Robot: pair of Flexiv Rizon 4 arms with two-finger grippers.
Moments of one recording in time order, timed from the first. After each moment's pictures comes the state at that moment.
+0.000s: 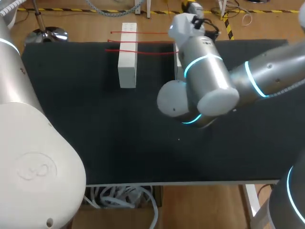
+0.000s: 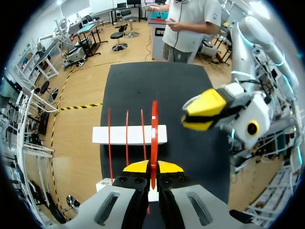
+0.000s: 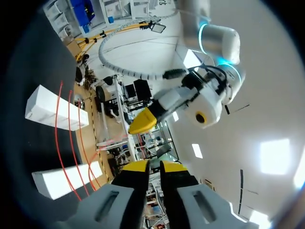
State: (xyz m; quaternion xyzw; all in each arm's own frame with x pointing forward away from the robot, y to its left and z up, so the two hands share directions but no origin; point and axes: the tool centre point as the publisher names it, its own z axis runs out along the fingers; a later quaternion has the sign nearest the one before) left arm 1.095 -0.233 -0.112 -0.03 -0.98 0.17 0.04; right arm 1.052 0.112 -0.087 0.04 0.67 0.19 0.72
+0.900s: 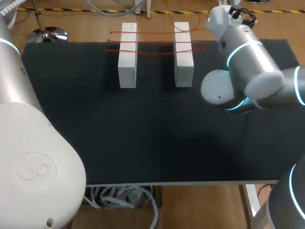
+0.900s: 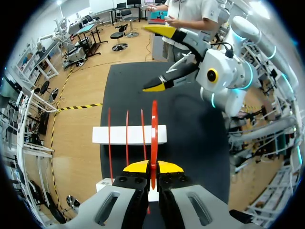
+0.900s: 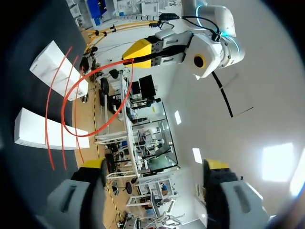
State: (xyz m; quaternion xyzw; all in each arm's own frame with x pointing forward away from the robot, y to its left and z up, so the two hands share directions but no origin) left arm 1.095 -0.233 -0.112 -0.03 -0.98 0.17 0.04; right arm 1.106 0.016 -0.097 -0.01 0.68 0.18 0.72
